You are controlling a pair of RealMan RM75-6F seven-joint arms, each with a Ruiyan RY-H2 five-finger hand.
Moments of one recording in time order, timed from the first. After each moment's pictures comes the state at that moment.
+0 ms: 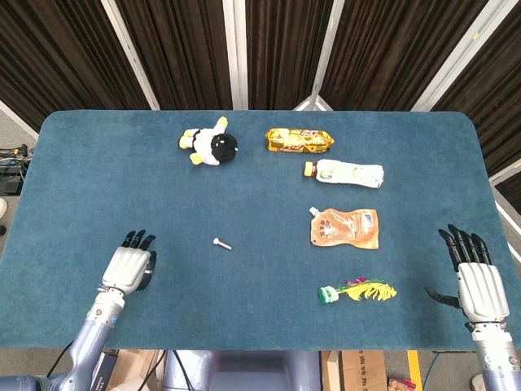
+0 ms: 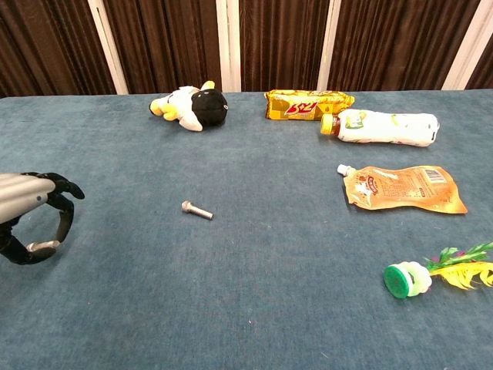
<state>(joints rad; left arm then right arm) -0.50 -1.47 0.01 -1.72 1.02 1.21 0.67 0.10 -1.16 0.08 -1.62 -1.47 1.45 0.02</state>
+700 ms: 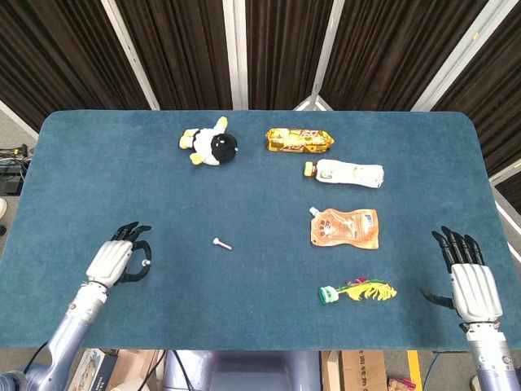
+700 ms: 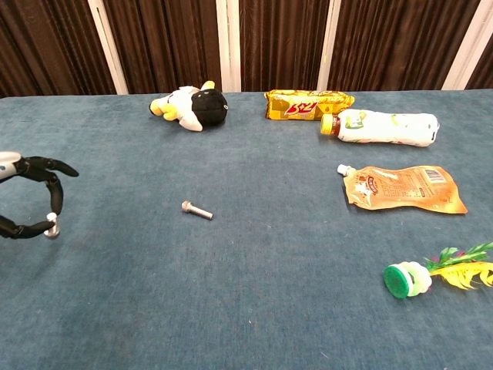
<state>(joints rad) -0.43 -1.43 -0.02 -1.52 1.31 1.14 -0.04 0.11 -1.18 0.08 -1.62 -1.46 1.44 -0.01</state>
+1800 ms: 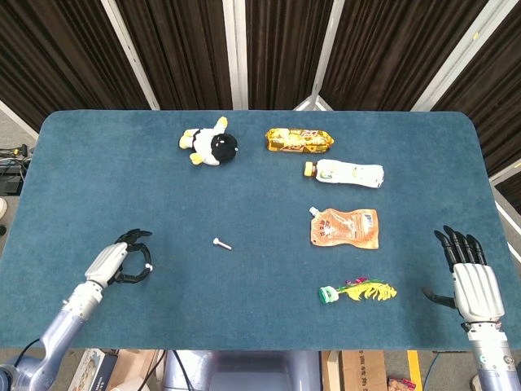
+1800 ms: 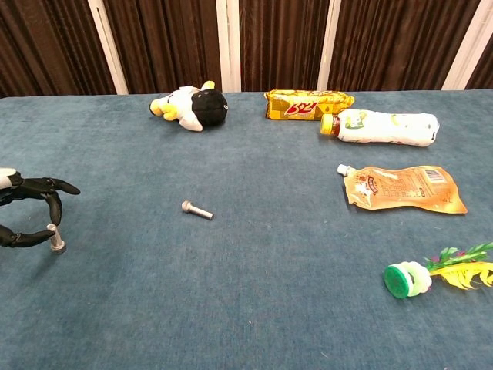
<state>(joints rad) -0.43 -1.42 -0.01 -1.40 1.38 0.99 -0.44 0.11 -1.17 0.08 -1.62 -1.46 1.44 -0.01</state>
